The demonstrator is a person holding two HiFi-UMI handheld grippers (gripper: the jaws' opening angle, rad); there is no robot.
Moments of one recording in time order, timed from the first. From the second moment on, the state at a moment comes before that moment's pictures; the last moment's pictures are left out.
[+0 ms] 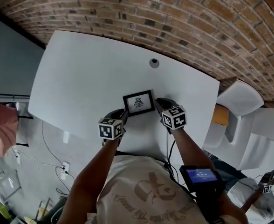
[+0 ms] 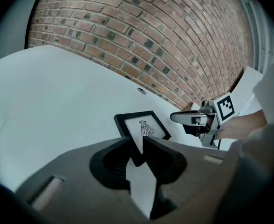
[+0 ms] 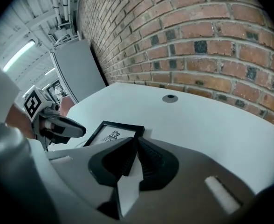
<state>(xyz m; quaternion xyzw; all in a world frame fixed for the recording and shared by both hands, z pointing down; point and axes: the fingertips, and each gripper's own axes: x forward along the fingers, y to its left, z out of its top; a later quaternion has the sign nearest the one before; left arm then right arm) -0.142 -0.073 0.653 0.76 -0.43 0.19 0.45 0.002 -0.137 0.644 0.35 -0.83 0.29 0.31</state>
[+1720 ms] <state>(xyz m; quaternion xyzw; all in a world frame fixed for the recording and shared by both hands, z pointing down) -0.131 -0.088 0.680 0.68 -0.45 0.27 0.51 -0.013 -0.131 0.674 0.34 -0.80 0.35 0.34</state>
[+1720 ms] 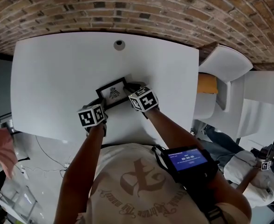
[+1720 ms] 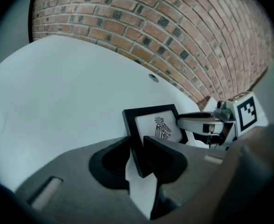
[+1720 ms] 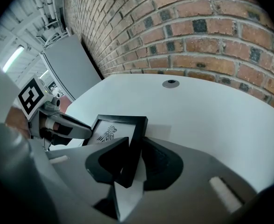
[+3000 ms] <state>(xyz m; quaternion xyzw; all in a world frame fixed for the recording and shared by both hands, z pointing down) -0.034 -0.210 0.632 0.80 -0.40 0.29 0.34 0.093 -0.209 0.622 0.48 -0.80 0.29 0.22</state>
